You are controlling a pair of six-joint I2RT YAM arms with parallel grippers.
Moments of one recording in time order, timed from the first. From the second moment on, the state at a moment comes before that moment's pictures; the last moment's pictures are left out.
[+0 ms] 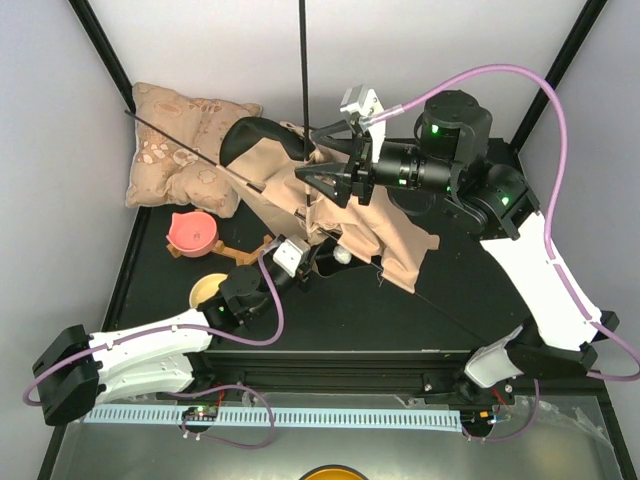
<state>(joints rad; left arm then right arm) -0.98 1.00 0.46 0.62 -0.25 0.05 0.80 1.48 2.12 -0.72 -0.52 0.03</state>
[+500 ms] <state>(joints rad) -0.99 1.00 0.46 0.62 -0.26 0.06 0.81 1.25 1.86 -0.66 -0.33 -0.03</state>
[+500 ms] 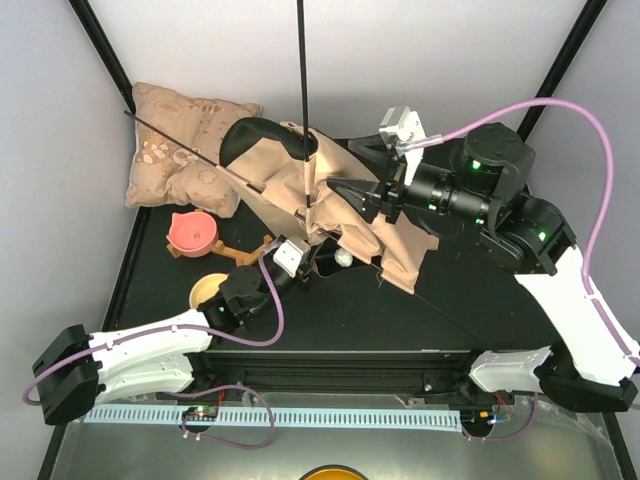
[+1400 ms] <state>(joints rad) -1.01 1.00 0.47 0.62 -0.28 0.06 0.81 1.17 1.78 -0.40 -0.22 0.19</state>
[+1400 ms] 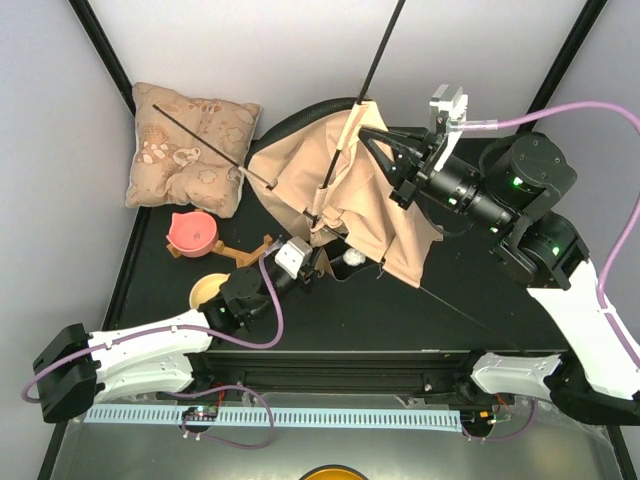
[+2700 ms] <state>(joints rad) -1.01 0.65 0.13 0.64 -0.38 -0.13 0.58 1.20 1.73 -0.41 -0.13 0.41</state>
